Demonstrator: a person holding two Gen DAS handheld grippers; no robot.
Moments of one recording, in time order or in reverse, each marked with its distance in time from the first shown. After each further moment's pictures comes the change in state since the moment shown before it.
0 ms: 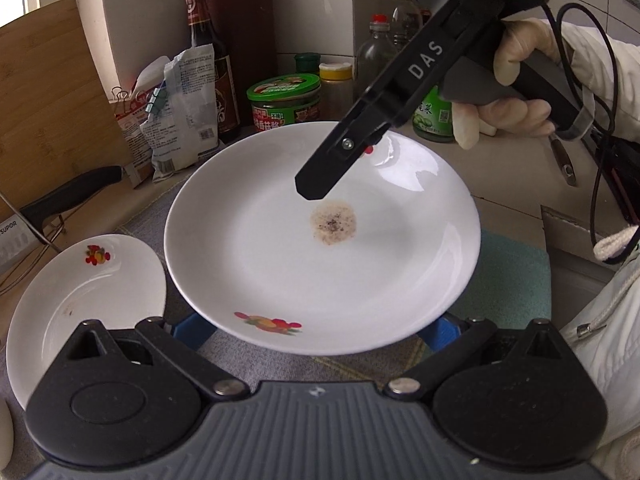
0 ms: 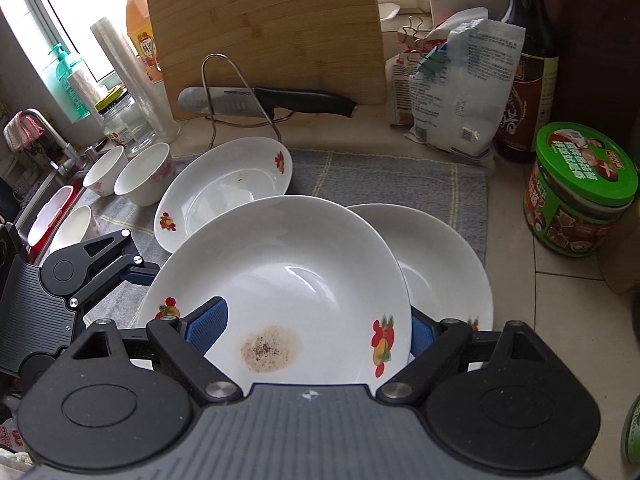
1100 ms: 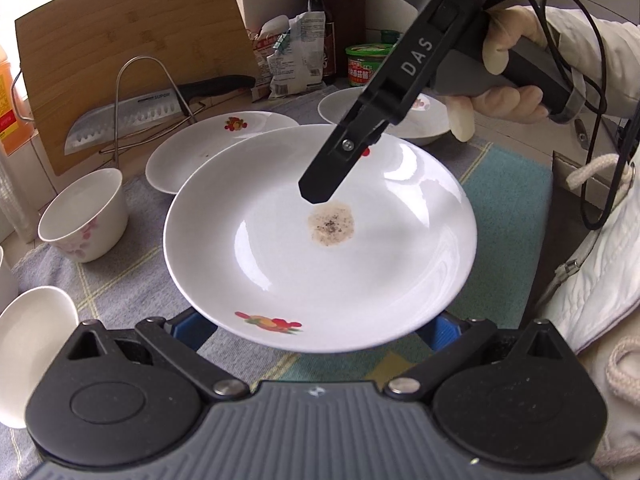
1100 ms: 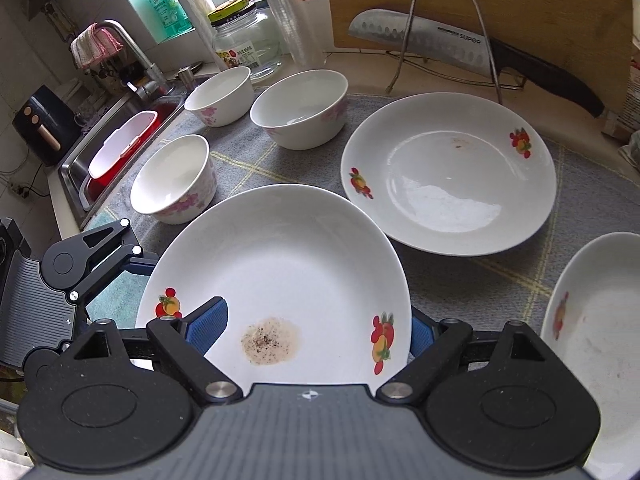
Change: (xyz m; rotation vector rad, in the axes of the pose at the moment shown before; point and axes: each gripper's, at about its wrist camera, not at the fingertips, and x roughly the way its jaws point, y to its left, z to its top) left arm -0.126 0.031 -0.125 -0.141 0.039 0.155; right arm 0.081 0.166 0.007 -0.176 0.143 0.162
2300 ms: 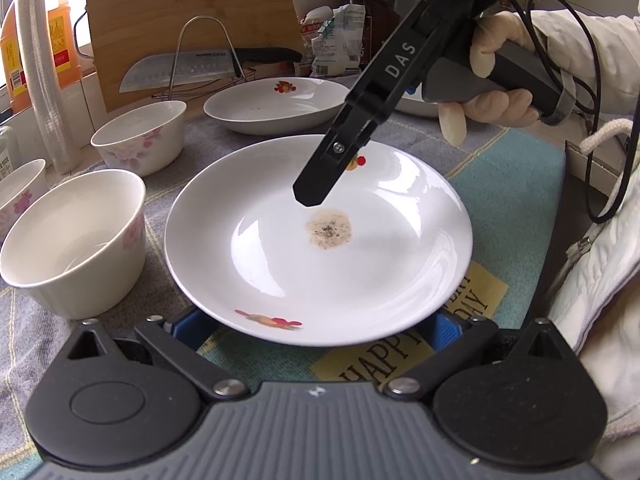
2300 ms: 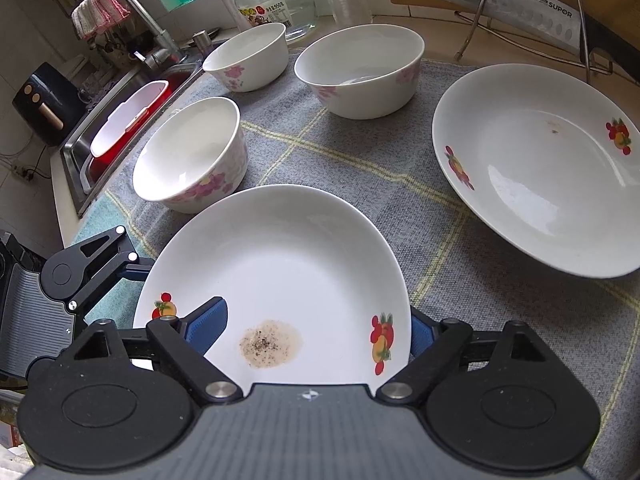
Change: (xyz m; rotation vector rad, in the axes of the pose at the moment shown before) left arm -0.026 0.038 -0.080 -0.083 -0.028 0.024; right arm 0.080 0.047 0.016 -0.023 0.076 0.040
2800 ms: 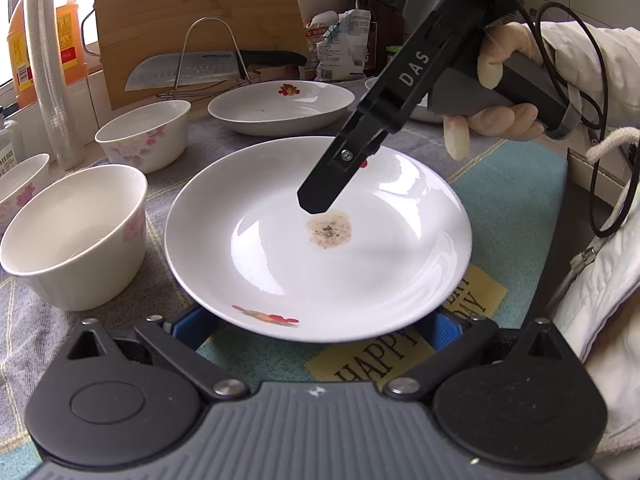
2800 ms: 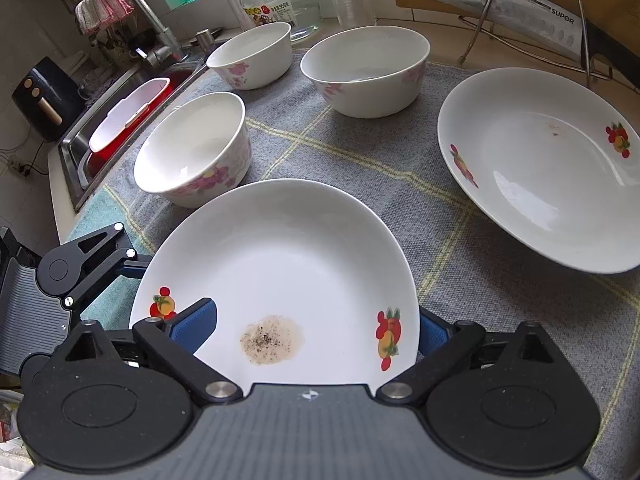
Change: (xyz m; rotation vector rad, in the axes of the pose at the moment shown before) left arm -0.001 0.001 -0.003 -0.017 -0.021 0.000; right arm 0.002 0.007 -0.005 -0.027 -0.014 -0.021
